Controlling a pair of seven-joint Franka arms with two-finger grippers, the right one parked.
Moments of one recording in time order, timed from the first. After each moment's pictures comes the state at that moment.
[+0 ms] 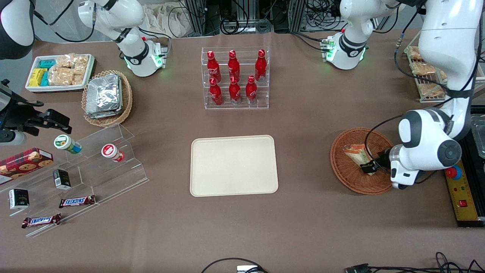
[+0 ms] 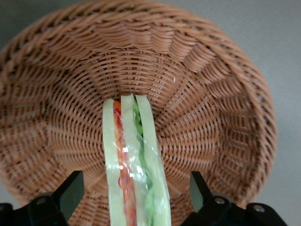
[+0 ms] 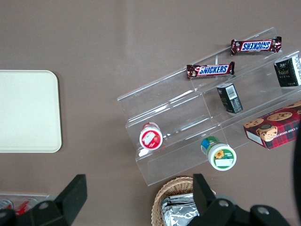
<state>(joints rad) 0.12 0.48 -0.12 -1.88 -0.08 2.15 -0.52</state>
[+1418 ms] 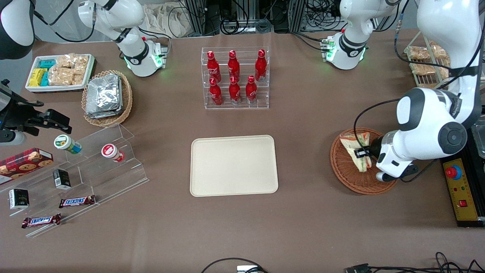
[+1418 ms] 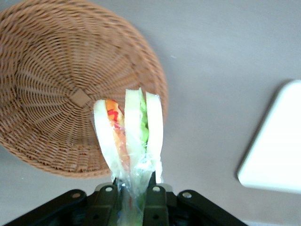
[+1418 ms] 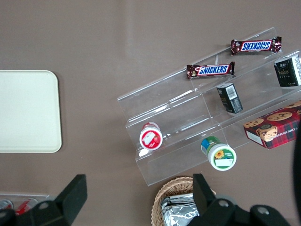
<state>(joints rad) 0.10 0.34 -0.27 -1.68 -0.10 1.81 -0.33</state>
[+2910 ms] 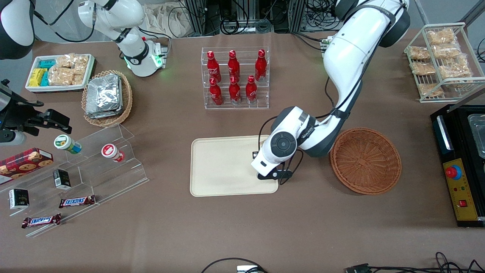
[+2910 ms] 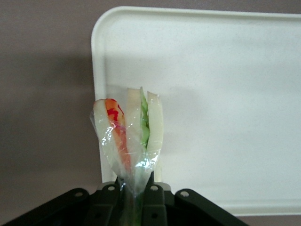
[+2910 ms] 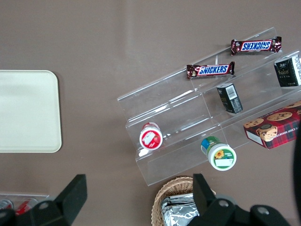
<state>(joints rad) -0.40 0.81 -0.30 -1.36 0.06 2.03 -0.71</state>
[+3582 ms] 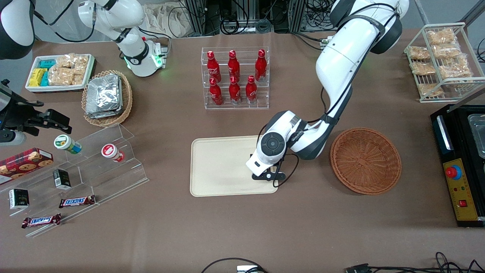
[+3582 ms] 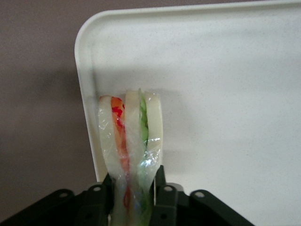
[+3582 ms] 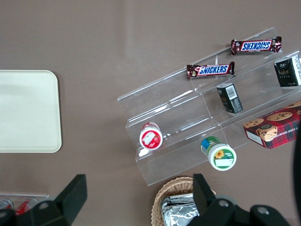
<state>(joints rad) -0.42 0.86 -0.29 -1.35 0.14 2.07 -0.68</state>
